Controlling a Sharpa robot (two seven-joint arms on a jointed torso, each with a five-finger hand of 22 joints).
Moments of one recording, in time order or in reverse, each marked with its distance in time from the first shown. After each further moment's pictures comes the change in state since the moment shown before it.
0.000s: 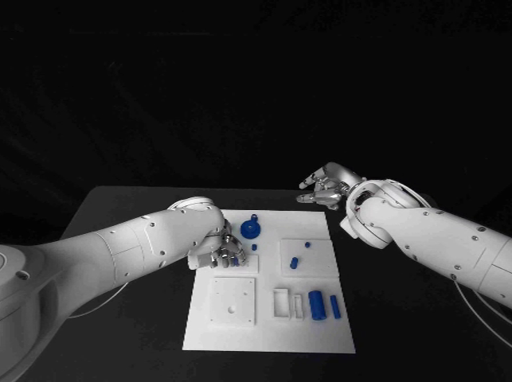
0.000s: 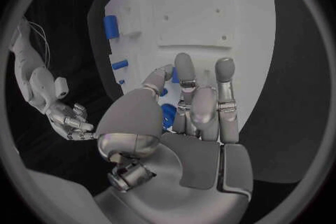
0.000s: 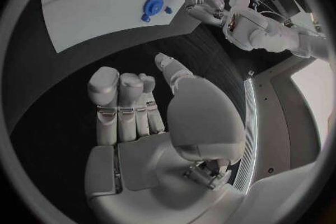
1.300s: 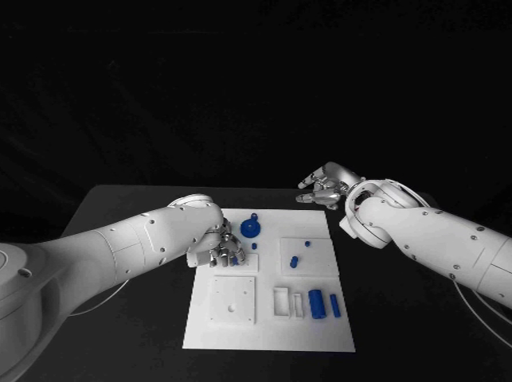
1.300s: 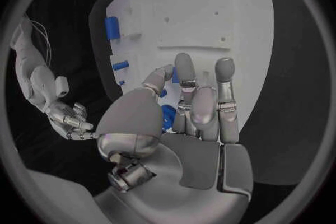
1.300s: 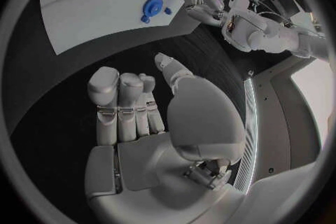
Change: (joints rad) left arm 0.000 0.005 0.003 -0.019 0.012 0.039 0.006; left_hand 0.004 -0.004 0.009 0.006 0.024 0.001 0.001 -0.004 0.001 0.000 0.000 0.000 0.000 0.001 0.002 0.000 0.018 0.000 0.000 0.000 0.000 0.000; right arm -0.004 0.003 0.000 0.000 0.000 0.000 0.000; right_hand 0.000 0.000 0.004 -0.004 0.000 0.000 0.000 0.000 0.000 0.000 0.000 0.000 0.000 0.000 0.000 -0.005 0.000 0.000 0.000 0.000 0.000 0.000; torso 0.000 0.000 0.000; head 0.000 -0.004
